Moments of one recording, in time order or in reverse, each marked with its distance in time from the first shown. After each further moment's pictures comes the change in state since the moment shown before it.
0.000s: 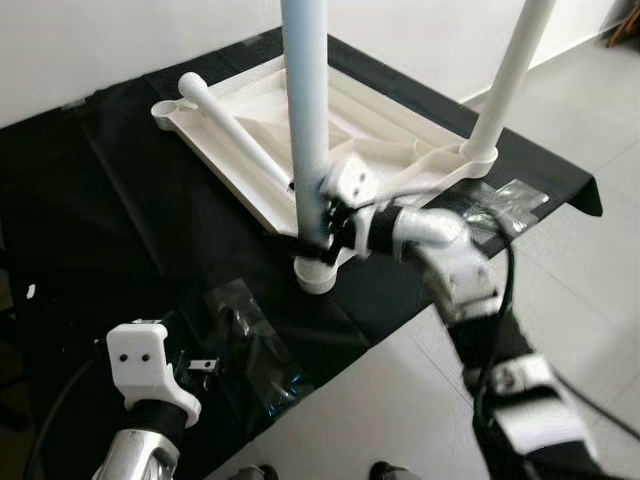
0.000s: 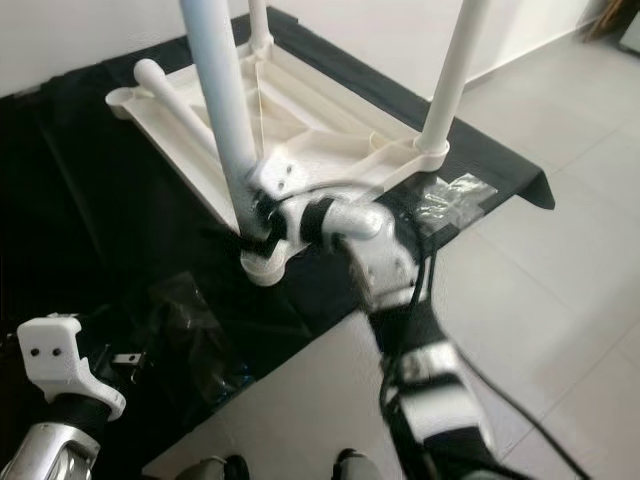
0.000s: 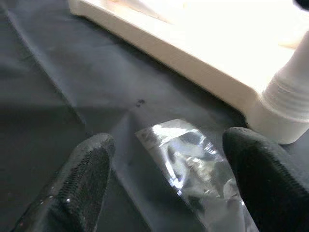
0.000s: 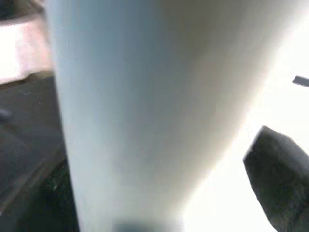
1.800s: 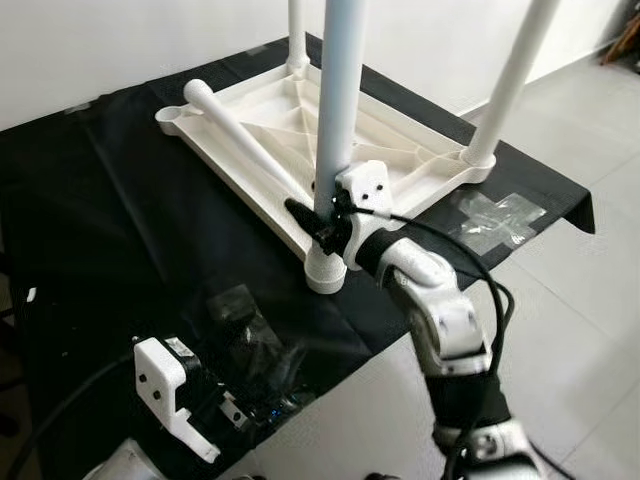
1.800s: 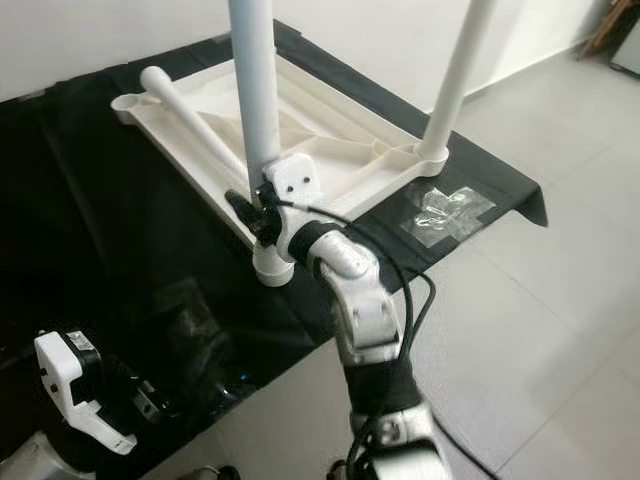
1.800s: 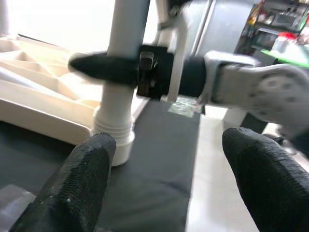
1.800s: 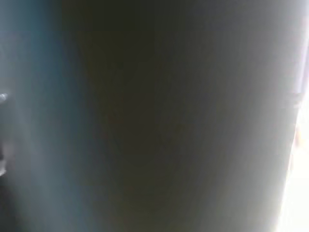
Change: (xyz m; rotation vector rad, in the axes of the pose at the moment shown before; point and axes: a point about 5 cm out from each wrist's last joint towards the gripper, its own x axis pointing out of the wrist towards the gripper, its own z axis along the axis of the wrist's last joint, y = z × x) left arm -0.019 -0.028 0.013 -0.102 -0.121 -0.672; right arm -0.010 0.029 -0.031 0.329 0.029 -0.425
